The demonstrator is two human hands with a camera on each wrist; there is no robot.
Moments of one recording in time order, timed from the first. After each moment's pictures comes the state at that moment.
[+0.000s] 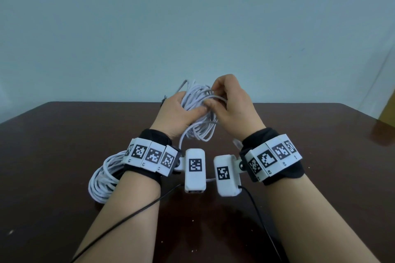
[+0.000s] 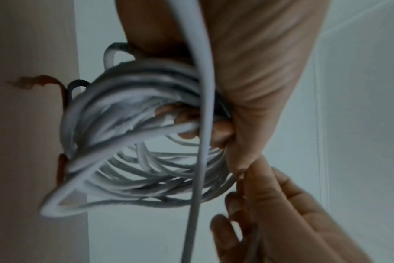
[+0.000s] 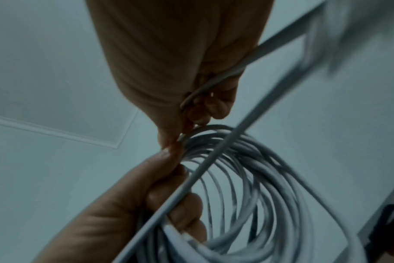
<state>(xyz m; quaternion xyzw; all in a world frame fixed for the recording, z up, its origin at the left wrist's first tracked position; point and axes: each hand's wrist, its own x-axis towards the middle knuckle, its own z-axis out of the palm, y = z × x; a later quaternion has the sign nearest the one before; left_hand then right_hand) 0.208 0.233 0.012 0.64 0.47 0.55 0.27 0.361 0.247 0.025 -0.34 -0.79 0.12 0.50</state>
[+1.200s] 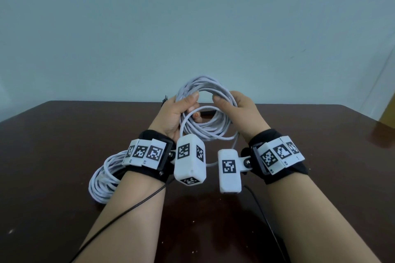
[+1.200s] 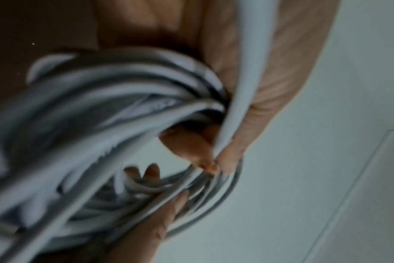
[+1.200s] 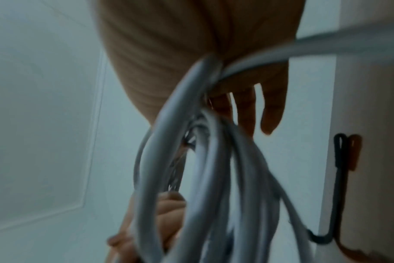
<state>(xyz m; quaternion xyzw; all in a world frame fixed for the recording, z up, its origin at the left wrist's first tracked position) 0.206 0.243 0.008 0.43 0.23 0.62 0.61 0.368 0.267 0.013 -0.38 -0.68 0.38 0.50</state>
